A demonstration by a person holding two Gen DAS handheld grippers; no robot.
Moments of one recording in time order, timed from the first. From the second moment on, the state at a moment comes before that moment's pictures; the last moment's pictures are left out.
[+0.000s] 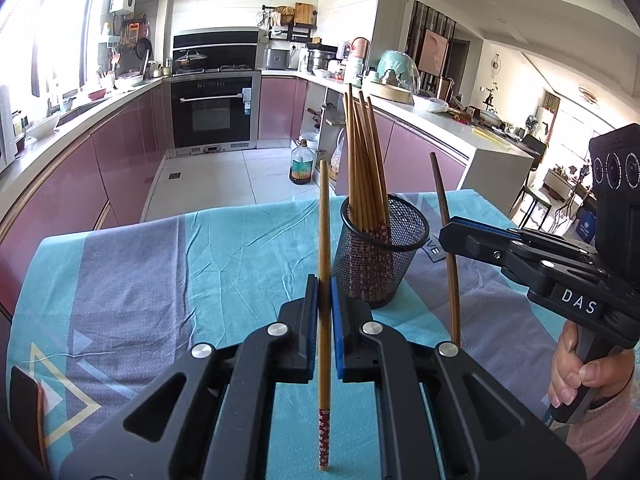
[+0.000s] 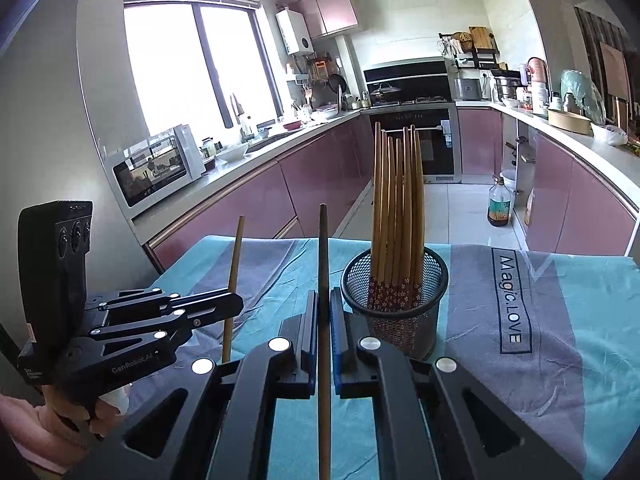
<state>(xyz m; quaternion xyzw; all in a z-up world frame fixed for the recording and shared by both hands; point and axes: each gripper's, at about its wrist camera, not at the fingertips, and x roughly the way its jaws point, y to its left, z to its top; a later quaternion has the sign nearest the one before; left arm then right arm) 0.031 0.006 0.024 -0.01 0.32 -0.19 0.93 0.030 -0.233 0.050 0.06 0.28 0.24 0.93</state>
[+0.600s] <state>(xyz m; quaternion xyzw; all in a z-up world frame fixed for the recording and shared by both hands) 0.033 0.008 0.054 -0.02 0.28 -0.21 0.93 0.036 -0.248 0.076 0.07 0.24 0.24 0.94</state>
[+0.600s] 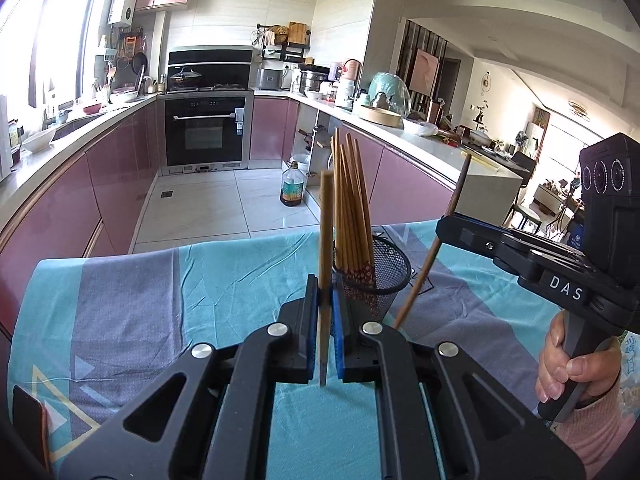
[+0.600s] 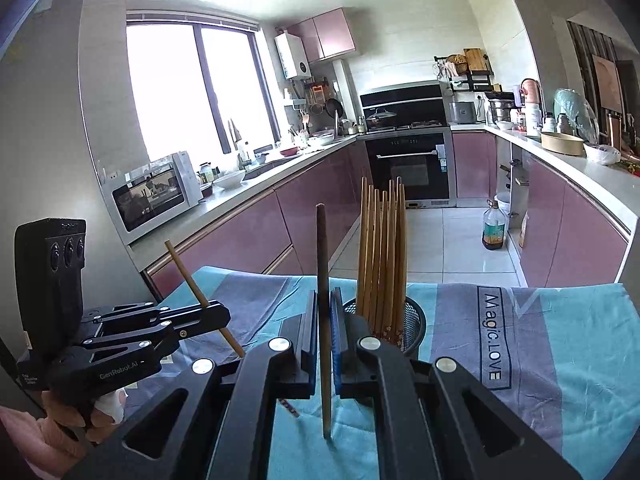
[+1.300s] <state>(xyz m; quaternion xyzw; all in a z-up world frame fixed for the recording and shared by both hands) 0.030 0.003 0.084 -0.01 0.24 -0.22 0.94 0.030 -0.251 0.101 0.05 0.20 0.24 0.95</state>
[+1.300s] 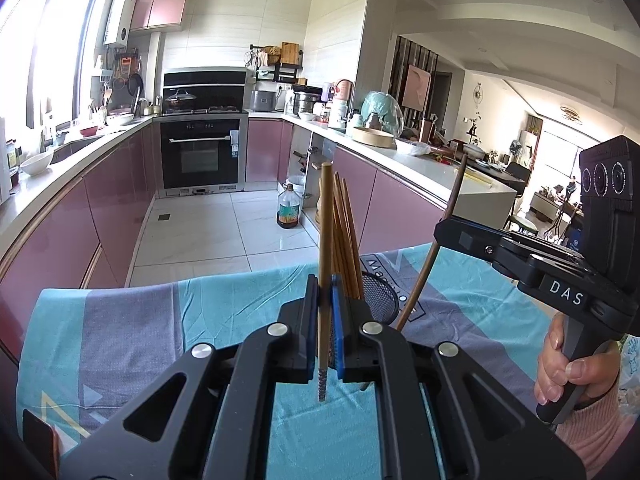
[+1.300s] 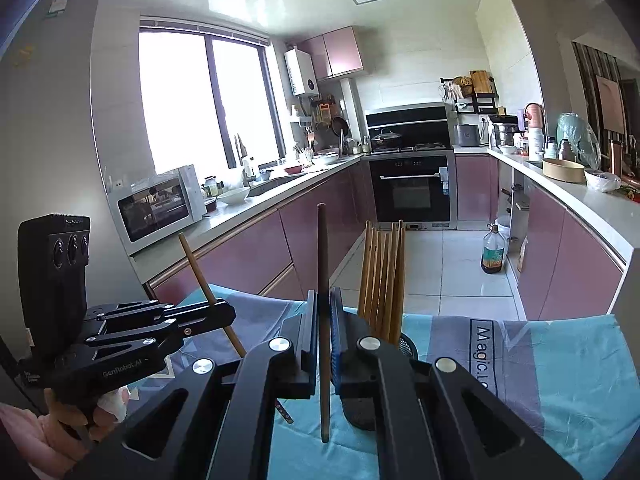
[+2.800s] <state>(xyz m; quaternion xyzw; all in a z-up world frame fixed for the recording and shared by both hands) 0.031 -0.009 0.145 -0.03 0.18 -0.25 0.95 0.072 -0.267 0.139 0.07 0.16 0.20 0.96</state>
